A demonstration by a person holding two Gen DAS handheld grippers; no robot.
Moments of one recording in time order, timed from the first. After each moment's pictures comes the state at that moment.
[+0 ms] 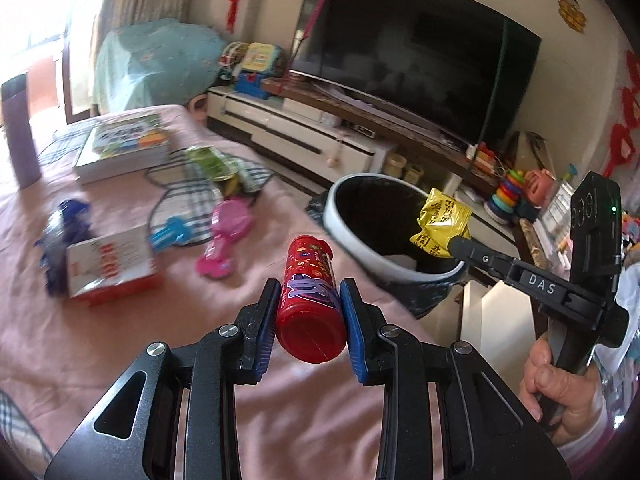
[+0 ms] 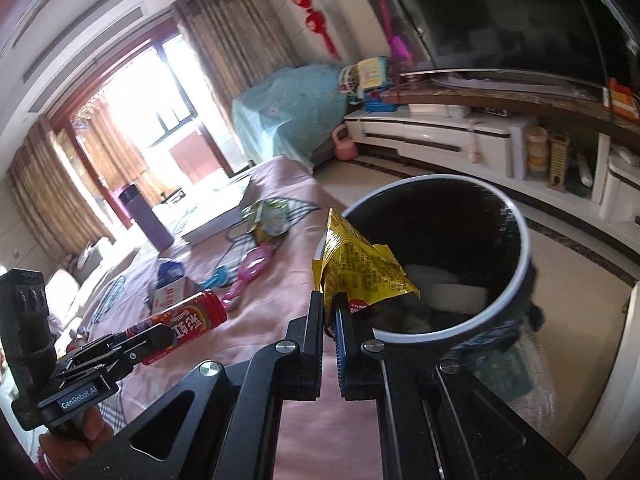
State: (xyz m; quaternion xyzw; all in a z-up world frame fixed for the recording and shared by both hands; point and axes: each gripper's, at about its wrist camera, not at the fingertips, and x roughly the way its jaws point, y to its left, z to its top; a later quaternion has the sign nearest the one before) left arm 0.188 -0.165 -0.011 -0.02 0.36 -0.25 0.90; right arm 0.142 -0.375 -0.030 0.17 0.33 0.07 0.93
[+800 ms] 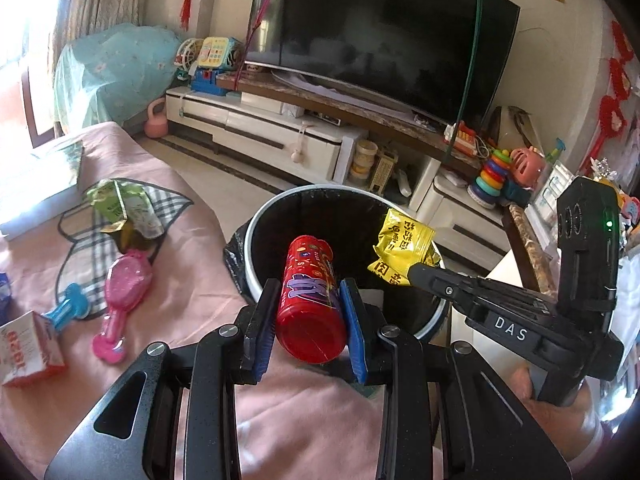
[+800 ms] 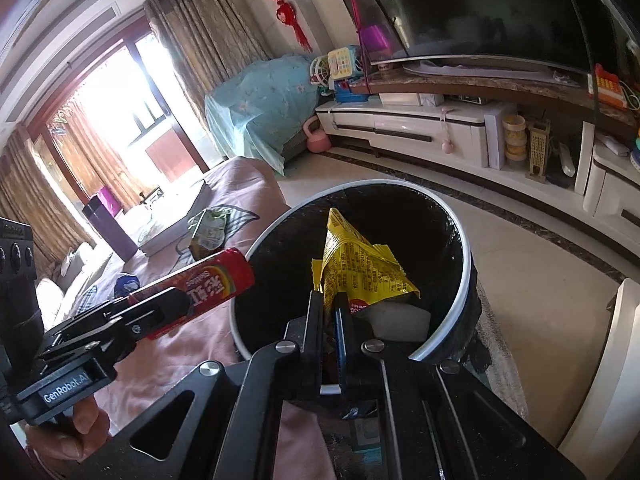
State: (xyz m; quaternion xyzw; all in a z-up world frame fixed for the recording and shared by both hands) left arm 0.240 -0.263 -0.016 0.01 0.37 -0.29 0.88; right arm 0.175 -0.432 -0.047 0.18 0.35 0.04 0.92
